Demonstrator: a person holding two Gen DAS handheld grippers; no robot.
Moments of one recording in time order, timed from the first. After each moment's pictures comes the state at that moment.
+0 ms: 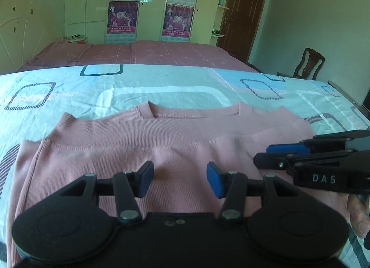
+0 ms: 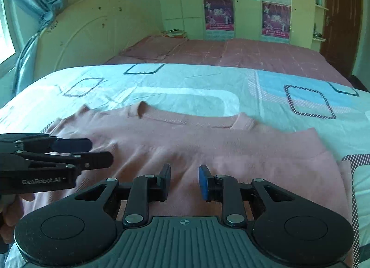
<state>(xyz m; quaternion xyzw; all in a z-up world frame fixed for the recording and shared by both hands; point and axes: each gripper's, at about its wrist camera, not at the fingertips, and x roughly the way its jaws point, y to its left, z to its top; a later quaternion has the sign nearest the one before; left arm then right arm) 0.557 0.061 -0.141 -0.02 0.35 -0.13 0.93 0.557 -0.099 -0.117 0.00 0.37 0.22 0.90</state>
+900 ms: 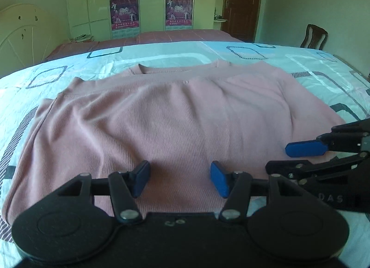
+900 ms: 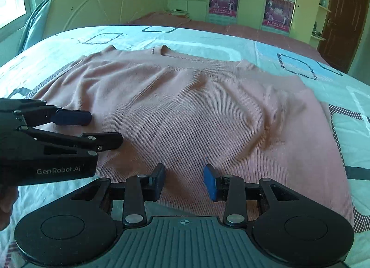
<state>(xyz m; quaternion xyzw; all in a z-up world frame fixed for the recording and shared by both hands) 0.467 0.035 -0.156 0.04 0.37 -0.11 0.92 0.456 -0.101 -0.138 -0.05 0.40 0.17 0.90</state>
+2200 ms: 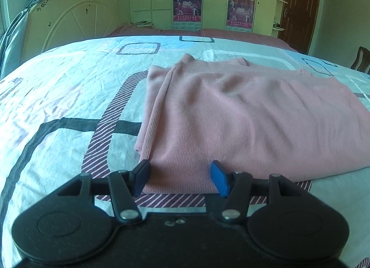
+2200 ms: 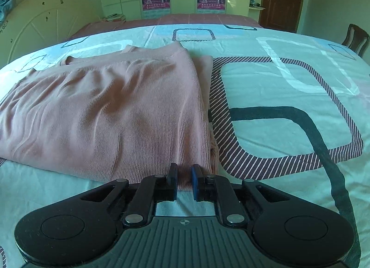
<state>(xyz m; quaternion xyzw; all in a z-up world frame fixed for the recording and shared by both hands) 0.439 0.158 -0.154 0.00 0.38 0.03 0.92 0.439 -0.245 -0.142 0.03 0.42 0.04 0.90</state>
